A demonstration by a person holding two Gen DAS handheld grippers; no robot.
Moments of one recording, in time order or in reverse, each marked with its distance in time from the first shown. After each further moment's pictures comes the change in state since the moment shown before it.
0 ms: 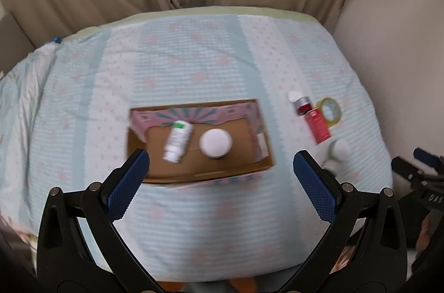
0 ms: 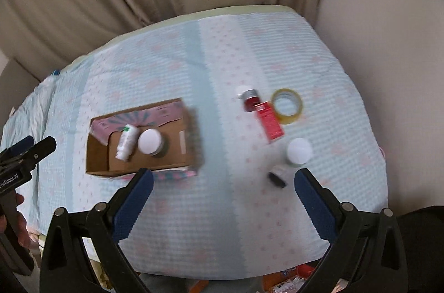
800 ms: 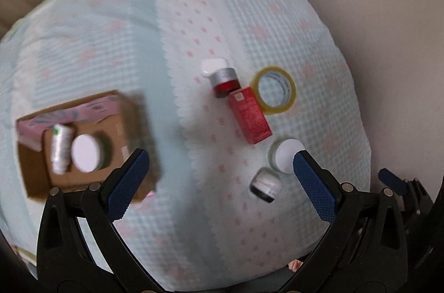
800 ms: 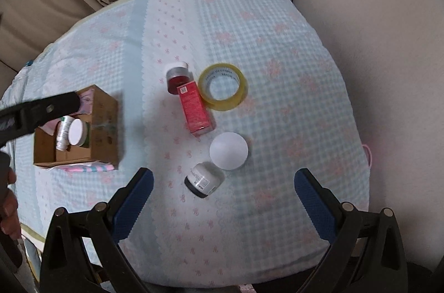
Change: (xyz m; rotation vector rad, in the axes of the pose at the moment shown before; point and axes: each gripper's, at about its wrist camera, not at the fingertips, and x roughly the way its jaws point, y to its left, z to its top) left arm 0.193 -0.209 0.038 0.087 0.291 -0.134; right arm 0.117 -0.139 0.013 -0.009 0.149 -0.034
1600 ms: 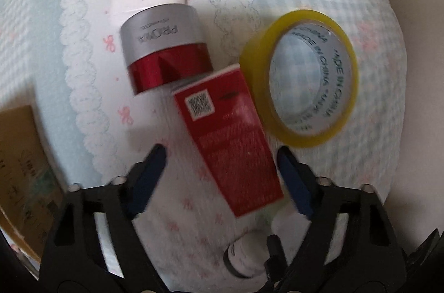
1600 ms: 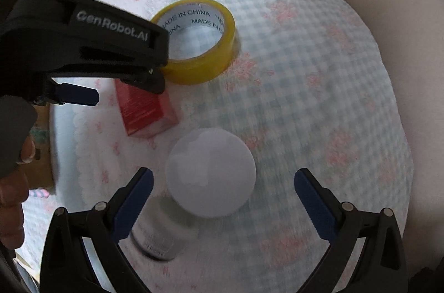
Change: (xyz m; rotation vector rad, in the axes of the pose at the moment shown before) left arm 0.230 -0.044 0.042 -0.058 0.333 0.008; right arm 0.175 -0.023 0.001 0.069 0.083 -0.056
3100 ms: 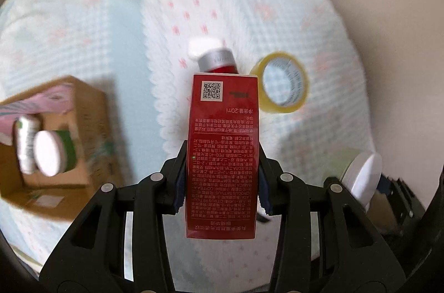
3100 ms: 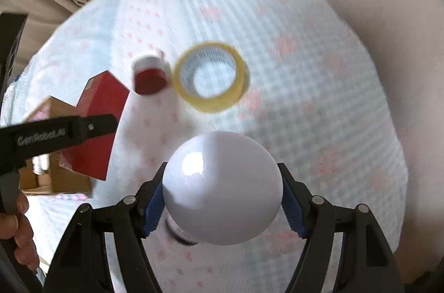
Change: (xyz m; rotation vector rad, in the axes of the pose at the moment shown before) left arm -0.171 0.076 -0.102 0.000 -0.292 -0.052; right arm -0.096 -0.001 0.008 -0.004 -0.096 0.117
